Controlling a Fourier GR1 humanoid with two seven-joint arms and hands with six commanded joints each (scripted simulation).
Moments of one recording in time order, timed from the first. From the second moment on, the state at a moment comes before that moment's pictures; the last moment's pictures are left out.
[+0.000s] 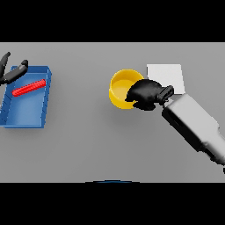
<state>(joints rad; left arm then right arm) -0.50 0.61 -0.08 -1.14 -0.07 -0.07 0.43 -0.73 -0.44 0.63 -1.26 0.79 0.57 -0.15</state>
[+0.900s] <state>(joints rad) -0.47 0.61 -0.07 -1.22 -0.02 -0.07 0.50 -0.78 -0.54 0.47 -1.10 0.81 0.42 -0.08</state>
